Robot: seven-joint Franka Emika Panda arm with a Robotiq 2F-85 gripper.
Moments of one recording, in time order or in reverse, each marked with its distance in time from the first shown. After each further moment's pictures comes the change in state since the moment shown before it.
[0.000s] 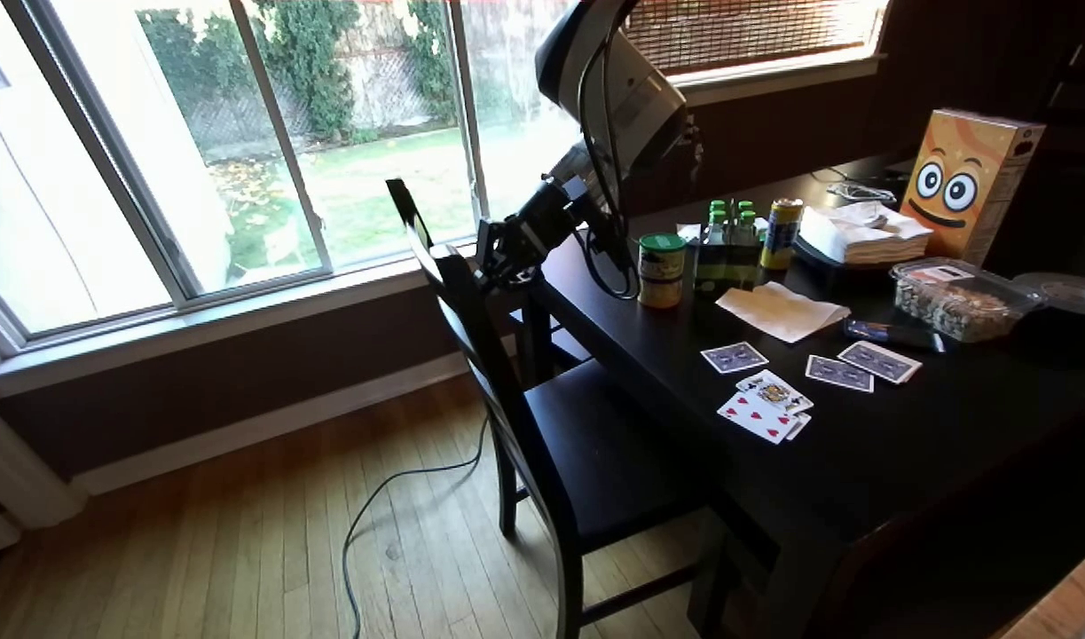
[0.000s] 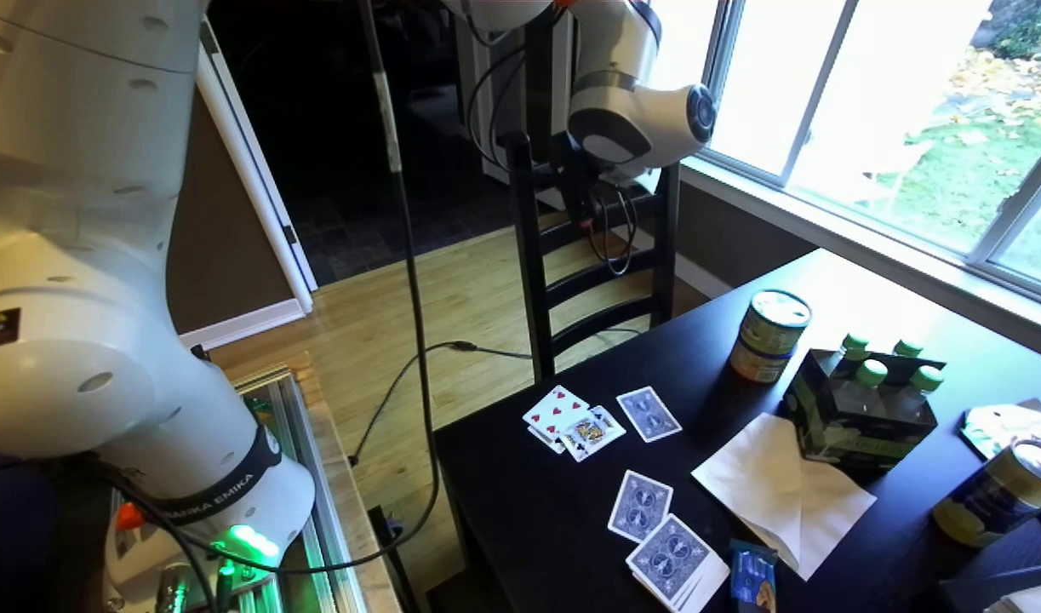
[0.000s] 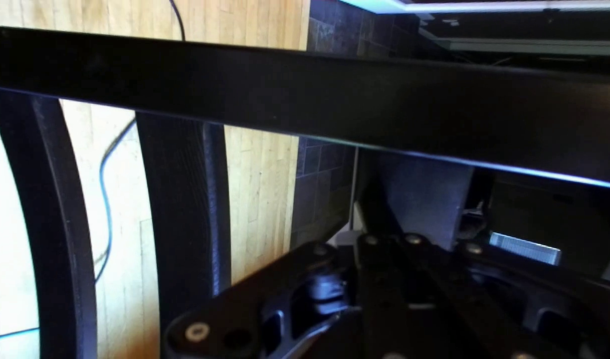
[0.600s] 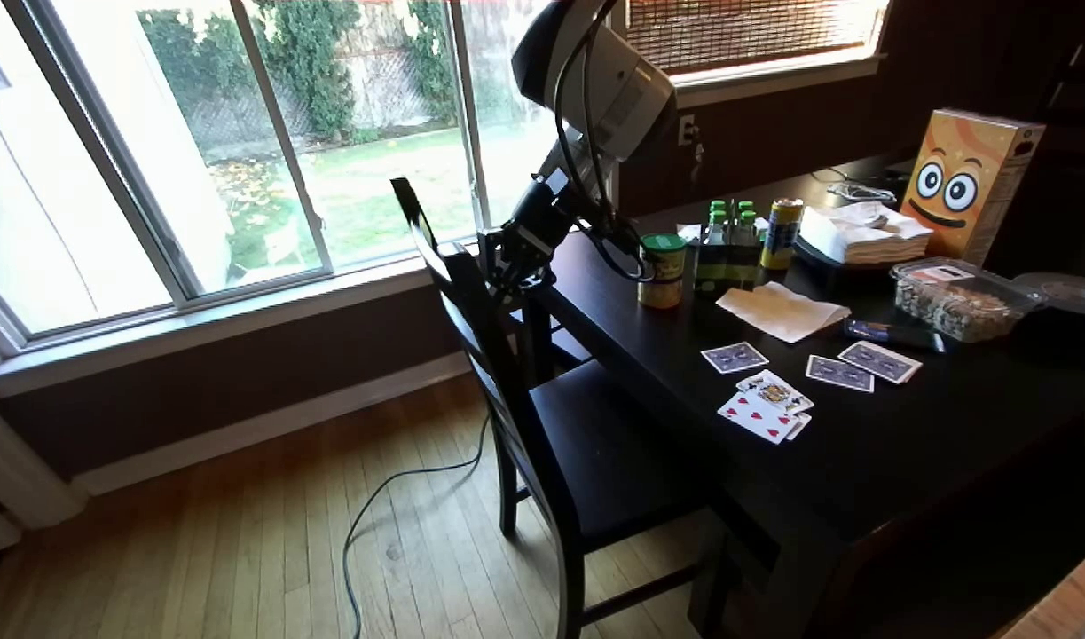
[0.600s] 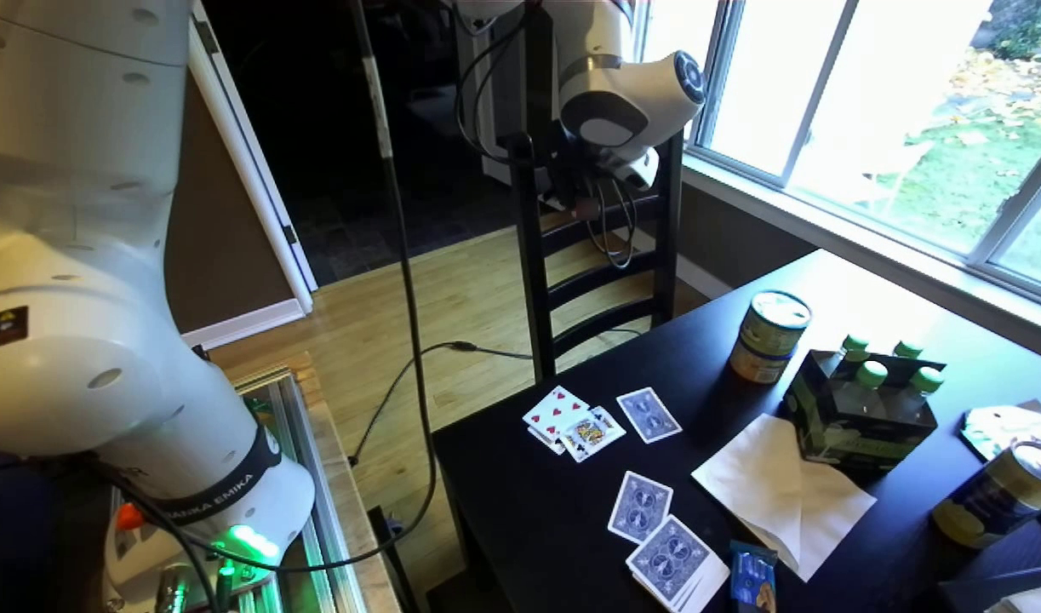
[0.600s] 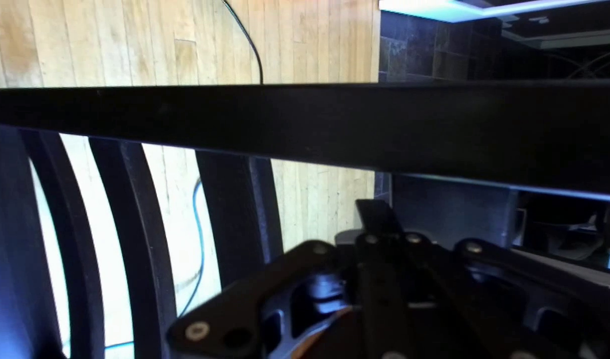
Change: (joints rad) arm 0.037 -0.026 -0.002 -0.006 -0.209 0.065 0.247
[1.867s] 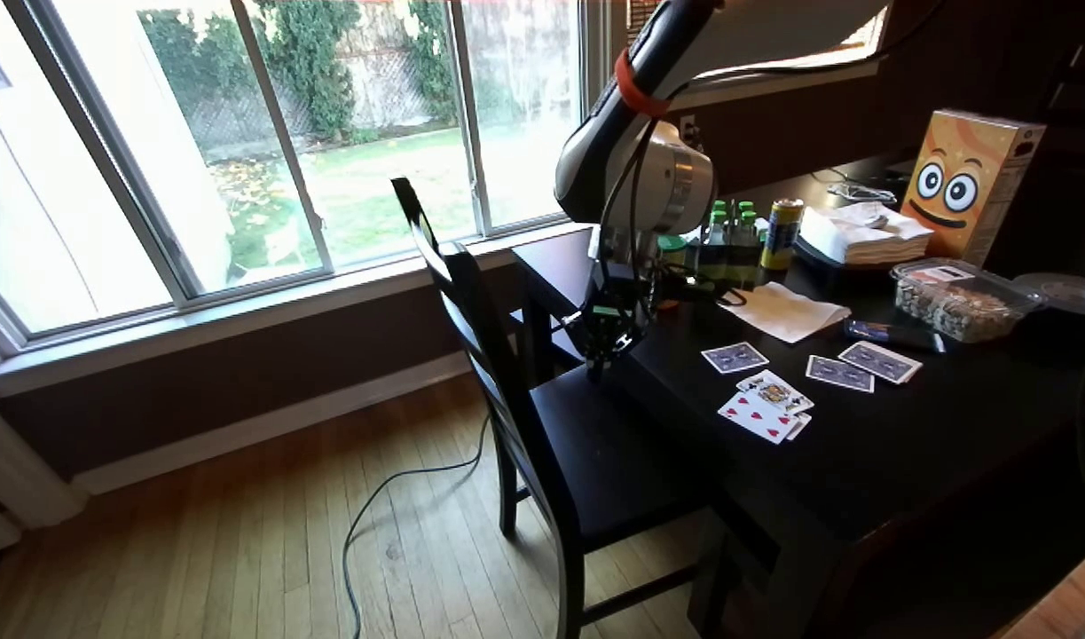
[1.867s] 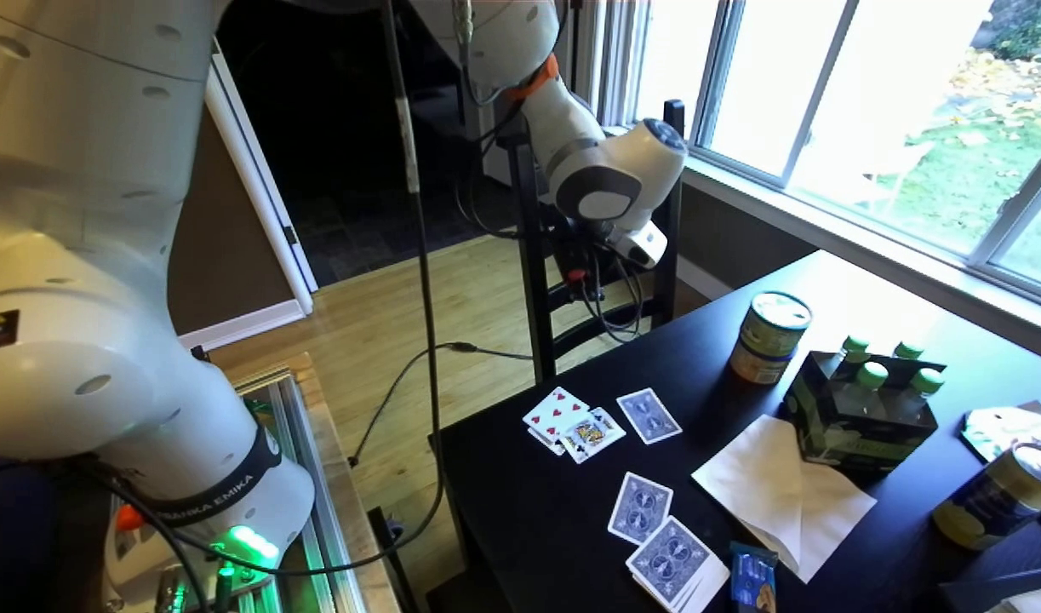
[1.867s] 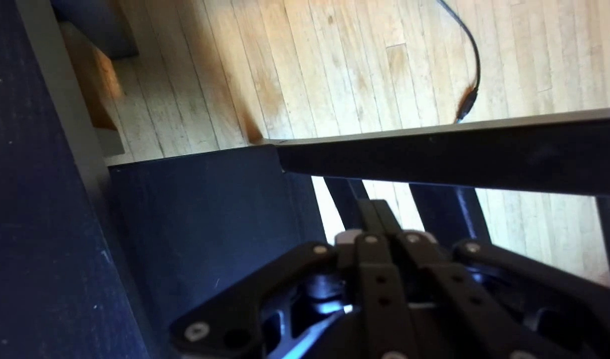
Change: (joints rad) arm -0.054 0.063 -0.008 -0.181 -0.414 0.292 0.382
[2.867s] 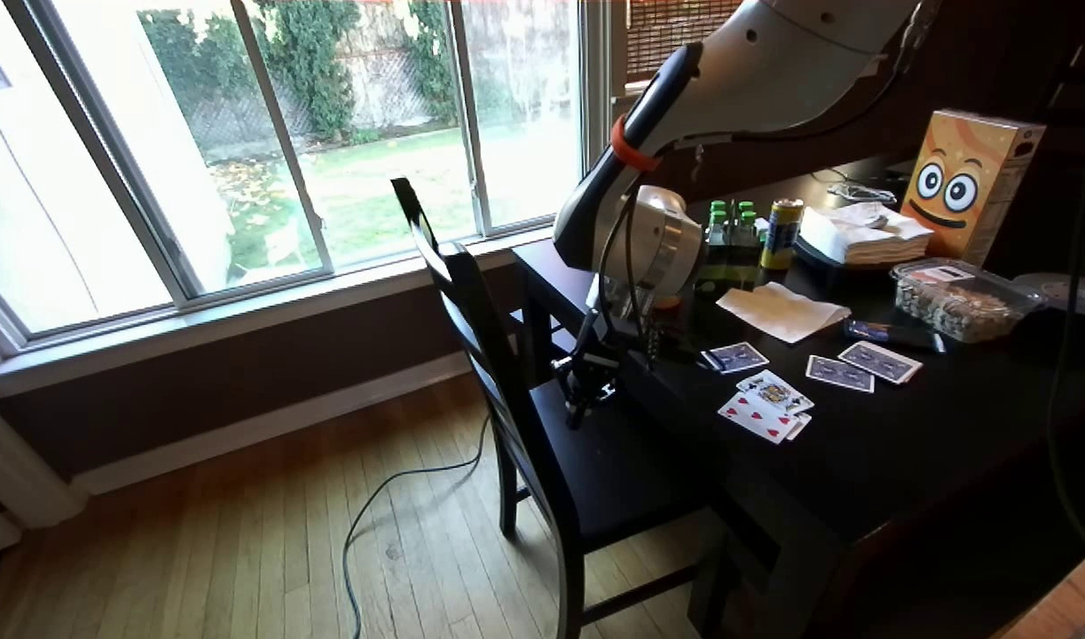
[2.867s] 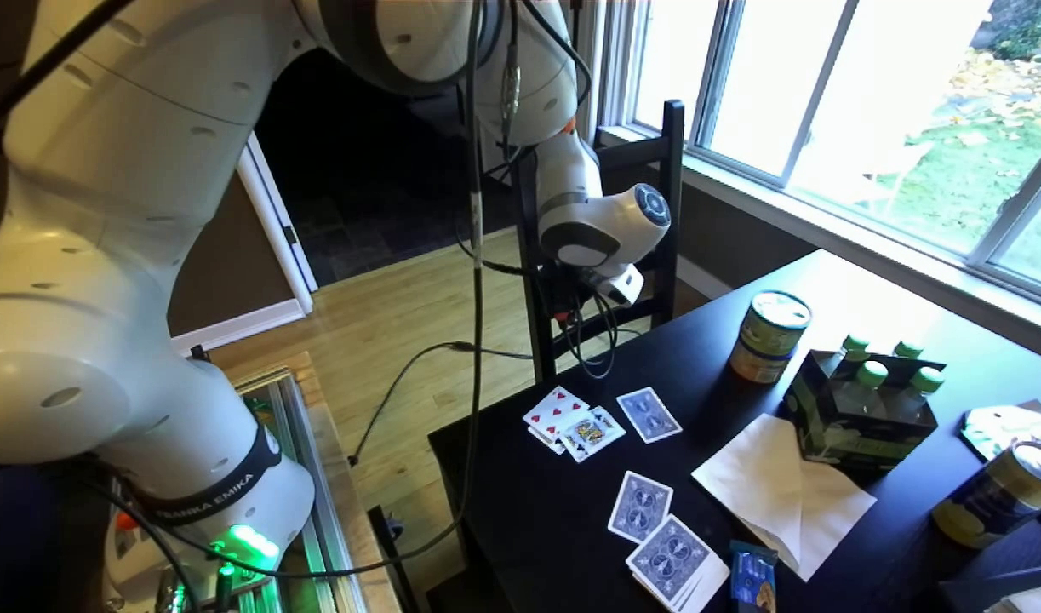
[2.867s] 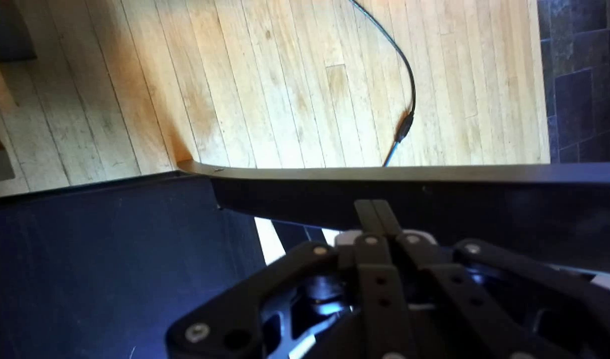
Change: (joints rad) arm -0.116 0.165 0.152 0.024 0.168 0.087 -0.222
